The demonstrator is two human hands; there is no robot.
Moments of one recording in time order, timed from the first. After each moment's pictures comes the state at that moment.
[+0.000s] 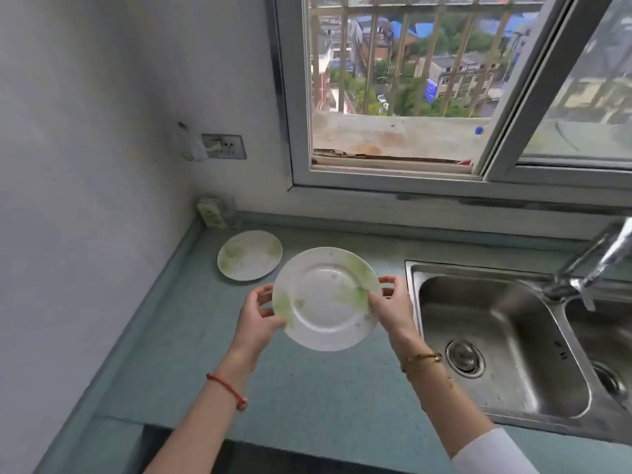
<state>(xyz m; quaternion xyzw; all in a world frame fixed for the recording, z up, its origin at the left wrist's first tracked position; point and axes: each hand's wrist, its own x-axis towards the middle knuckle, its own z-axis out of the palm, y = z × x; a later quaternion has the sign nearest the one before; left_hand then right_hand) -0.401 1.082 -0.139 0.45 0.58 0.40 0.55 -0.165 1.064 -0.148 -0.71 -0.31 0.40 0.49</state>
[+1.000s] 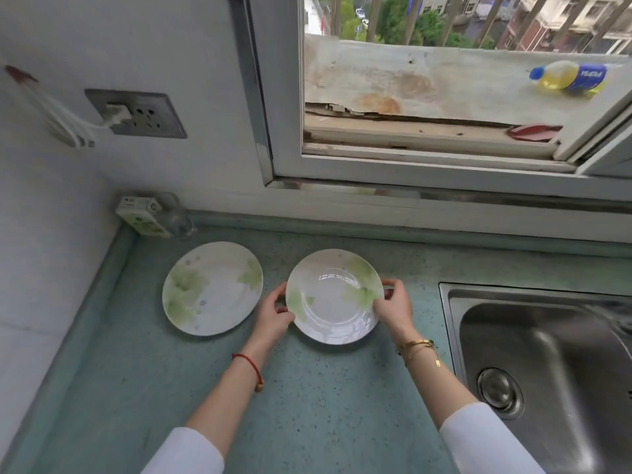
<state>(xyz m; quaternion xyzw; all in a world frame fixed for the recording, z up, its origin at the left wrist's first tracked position) -0.344 1.329 -0.291 0.46 0.62 0.23 0.60 -0.116 1.288 -0.310 -0.82 -0.26 0.38 0.34</state>
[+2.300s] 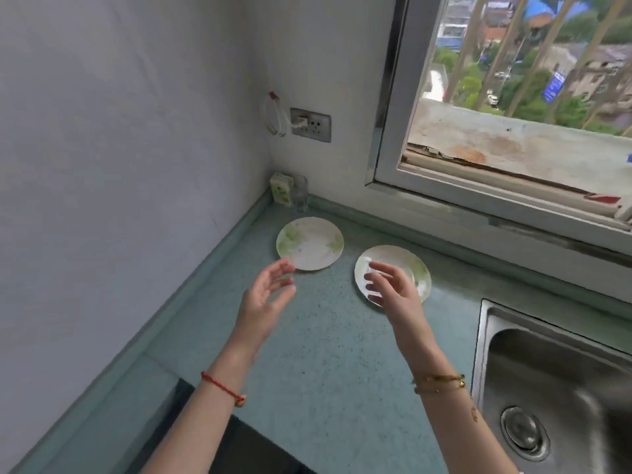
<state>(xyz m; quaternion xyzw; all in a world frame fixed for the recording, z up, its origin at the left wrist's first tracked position) -0.451 1.098 -0.114 0.43 0.61 0.48 0.46 -0.234 1.136 -0.120 -0.56 -0.42 0.55 0.45</state>
